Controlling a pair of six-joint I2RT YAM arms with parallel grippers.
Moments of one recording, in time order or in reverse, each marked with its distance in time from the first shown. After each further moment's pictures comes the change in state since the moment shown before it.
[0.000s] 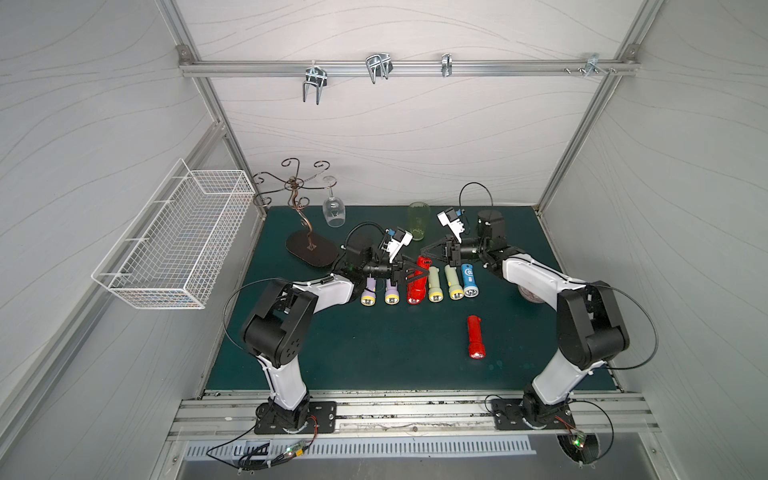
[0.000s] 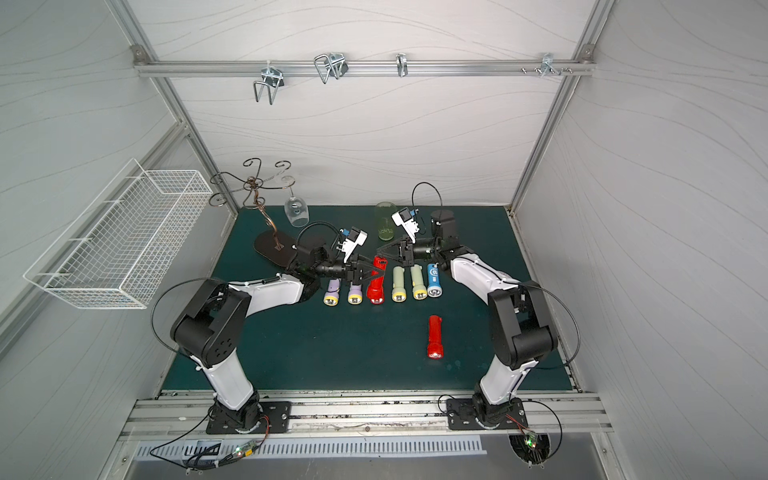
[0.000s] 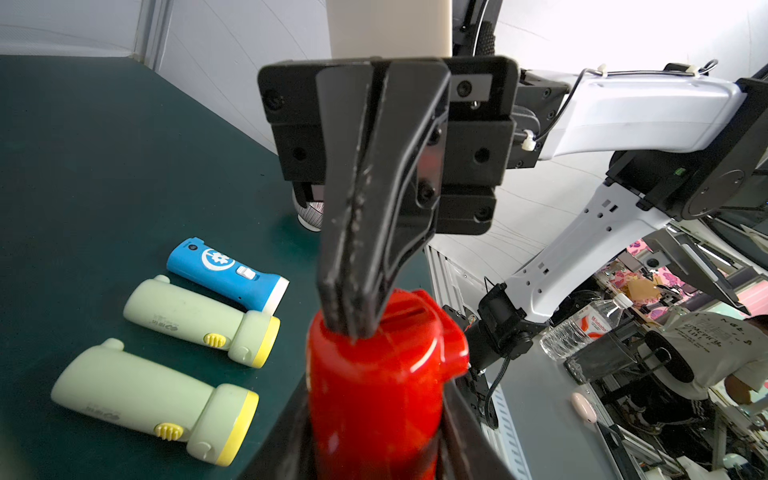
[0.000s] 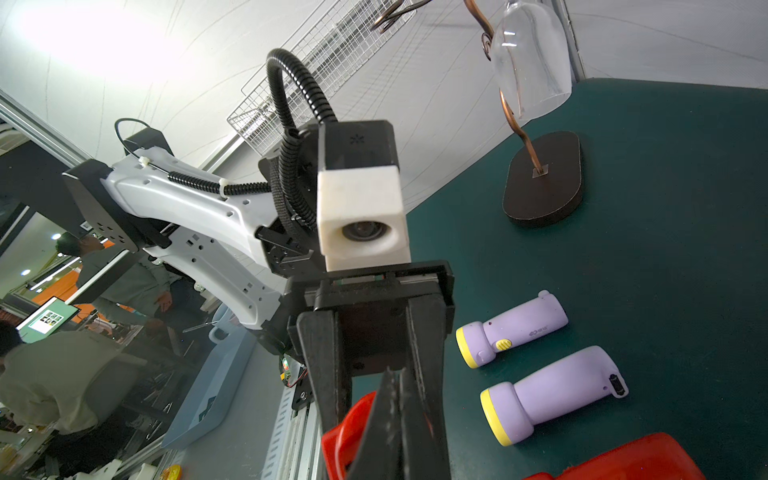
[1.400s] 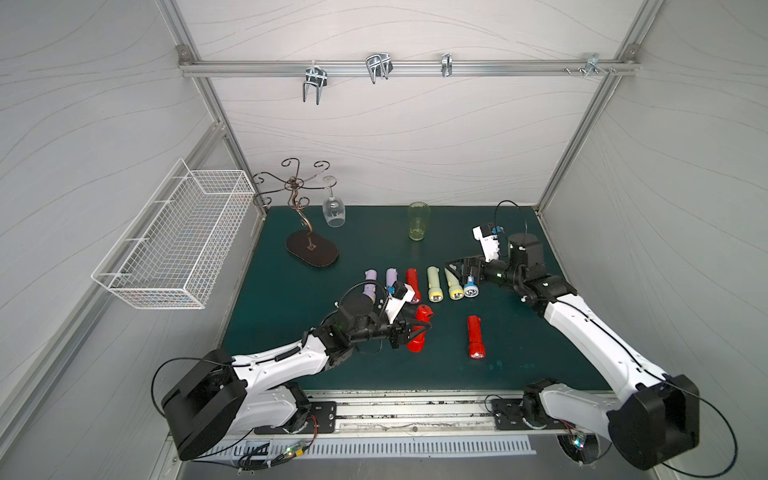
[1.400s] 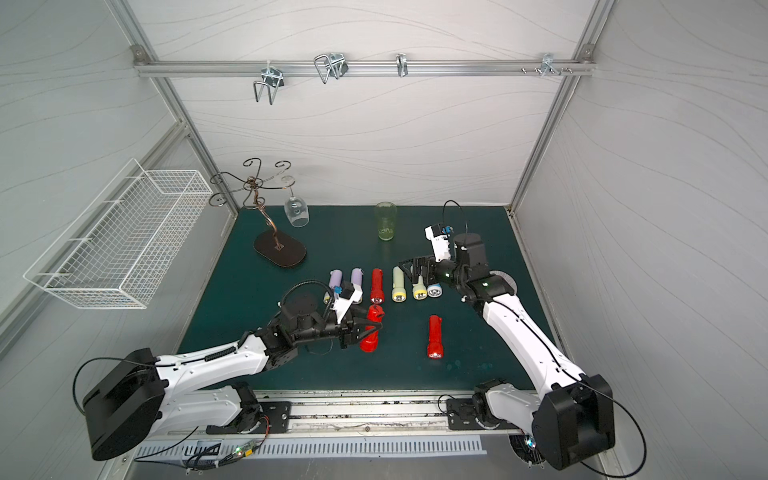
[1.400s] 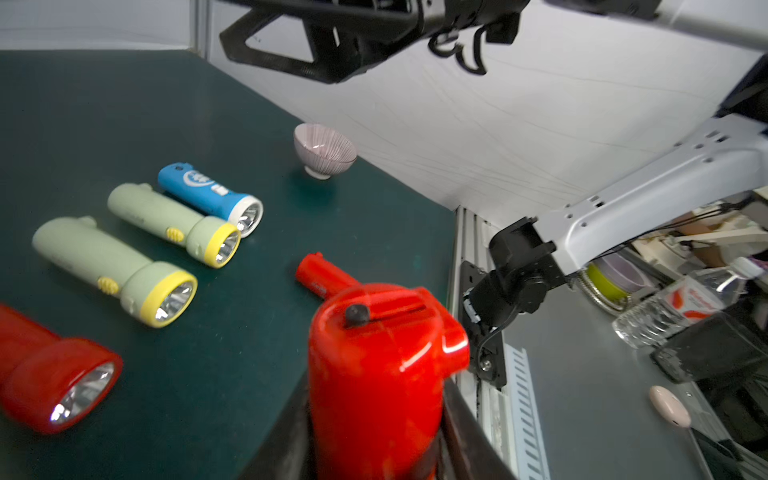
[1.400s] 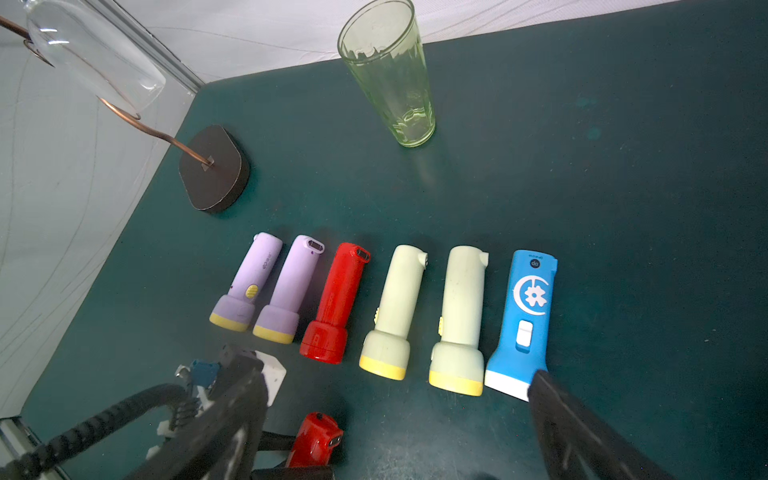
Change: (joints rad) left arm -0.383 -0.579 -0.506 -0.198 -0.669 0.114; right arm -0.013 -0.529 -0.225 -0.445 0.734 0.043
